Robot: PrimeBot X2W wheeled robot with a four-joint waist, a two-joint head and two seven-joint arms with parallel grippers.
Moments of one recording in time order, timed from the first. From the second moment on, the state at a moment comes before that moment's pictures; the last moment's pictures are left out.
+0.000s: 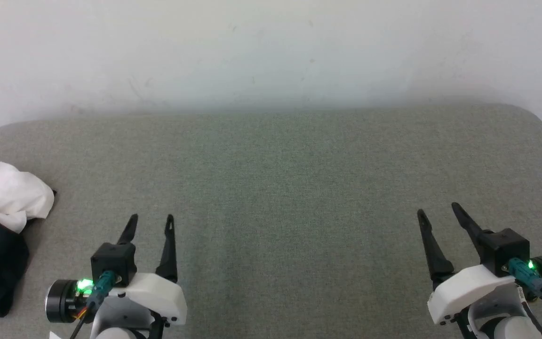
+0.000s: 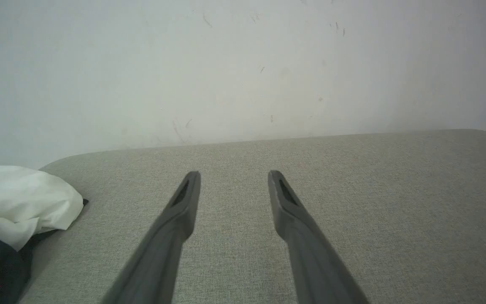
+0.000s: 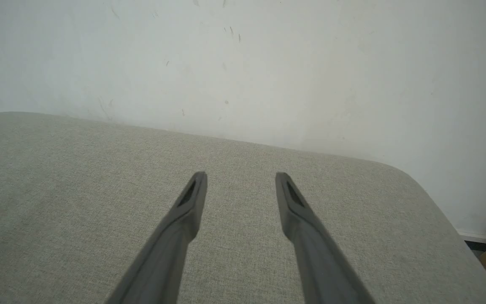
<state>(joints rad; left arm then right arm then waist) 0.00 0.06 0.00 0.01 -0.01 0.01 0.00 0.01 -0.05 0.00 0.01 0.01 0.13 0.00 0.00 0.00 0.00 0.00</state>
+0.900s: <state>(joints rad) 0.00 0.06 -0.03 0.02 -0.02 0.05 -0.04 0.01 -0.05 0.01 0.02 0.02 0.13 -0.04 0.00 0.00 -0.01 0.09</state>
